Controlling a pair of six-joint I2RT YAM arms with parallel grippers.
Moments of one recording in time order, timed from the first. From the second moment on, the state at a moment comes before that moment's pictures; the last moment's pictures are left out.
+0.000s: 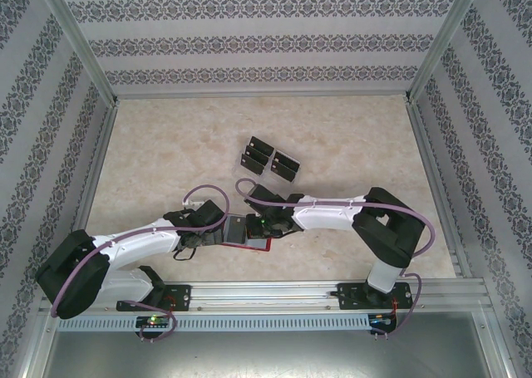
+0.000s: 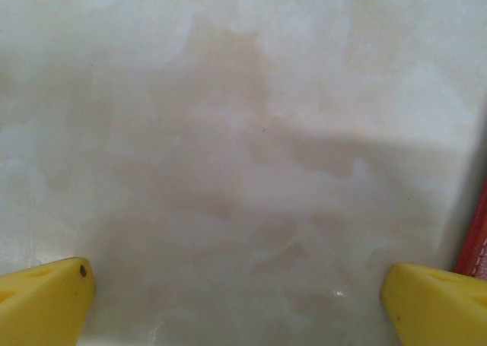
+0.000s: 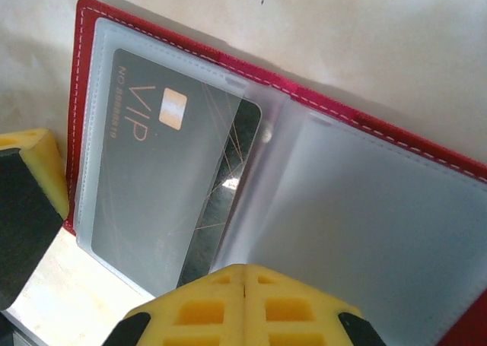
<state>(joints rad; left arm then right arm) -0.73 1.24 0.50 -0.58 -0.32 -0.84 0.98 1.74 0.95 -0.30 -0.21 0.86</state>
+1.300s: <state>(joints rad) -0.73 1.24 0.49 -0.57 -0.32 -0.84 0.99 1.77 1.00 -0.34 -0.20 0.86</state>
